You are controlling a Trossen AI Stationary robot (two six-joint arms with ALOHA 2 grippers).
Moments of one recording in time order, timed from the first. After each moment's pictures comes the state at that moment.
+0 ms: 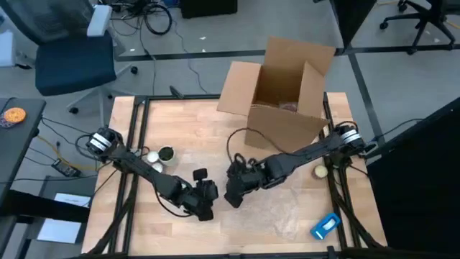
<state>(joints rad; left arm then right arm) -0.54 1.69 1.09 -0.40 -0.52 -0.50 0.36 1.84 1.67 -0.88 0.33 0.92</state>
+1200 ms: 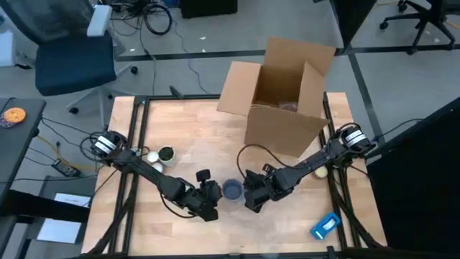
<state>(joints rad) -0.52 1.75 1.09 -0.31 -0.58 -0.51 0.46 1.83 1.31 -0.74 0.34 0.89</state>
